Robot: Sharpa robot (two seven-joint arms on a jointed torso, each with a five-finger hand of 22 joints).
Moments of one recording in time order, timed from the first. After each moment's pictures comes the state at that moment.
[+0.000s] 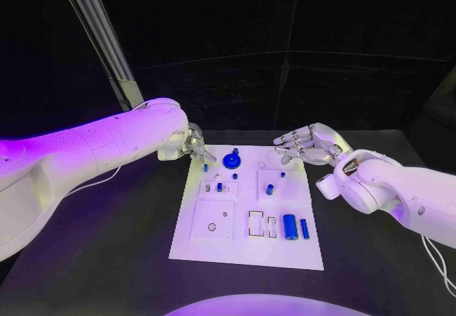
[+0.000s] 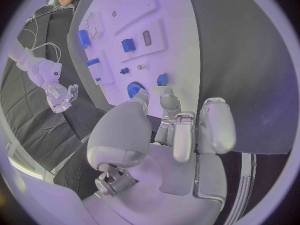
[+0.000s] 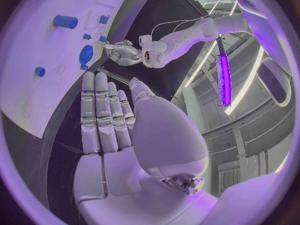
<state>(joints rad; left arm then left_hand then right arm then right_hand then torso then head) 1.35 -0.44 -0.13 0.87 -1.02 0.39 -0.43 1.12 0.00 -0.01 0.28 0.06 0.83 0.08 0.63 0.44 1.19 0.00 1.10 0.79 1.47 -0.06 1.56 1.31 0.07 1.46 0.05 1.30 1.22 1.10 -0.85 0.05 1.51 -0.69 -0.33 0.25 1.48 -0.03 0.05 0.20 0.26 0.97 0.20 0.07 0.07 1.19 0.13 0.07 0.09 1.31 0.06 0.12 0.30 0.18 1.08 0.16 0.45 0.24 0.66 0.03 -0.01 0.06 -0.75</state>
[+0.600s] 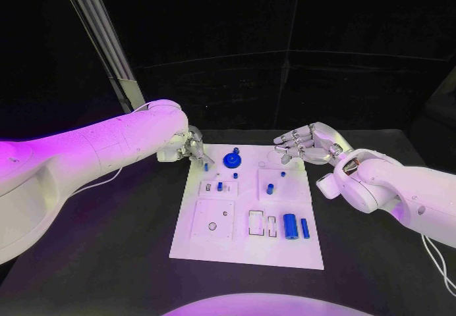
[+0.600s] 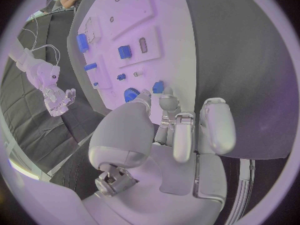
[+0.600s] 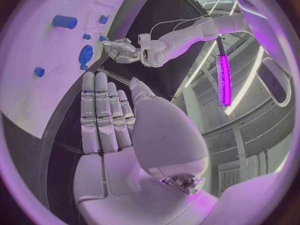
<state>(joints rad) 1.34 -0.43 -0.14 0.84 -1.03 0.43 -0.43 1.15 0.02 -0.01 0.28 0.06 0.85 0.07 0.64 0.44 1.21 0.00 1.10 0.80 1.47 -0.06 1.56 1.31 0.07 1.46 0.04 1.31 1.23 1.10 -0.85 0.05 1.51 -0.69 -0.33 0.25 1.48 -0.03 0.05 0.20 0.26 0.97 0.20 0.07 0.07 1.19 0.13 0.07 0.09 1.31 0.06 0.12 0.30 0.18 1.08 0.16 0.45 0.24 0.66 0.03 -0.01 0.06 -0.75</state>
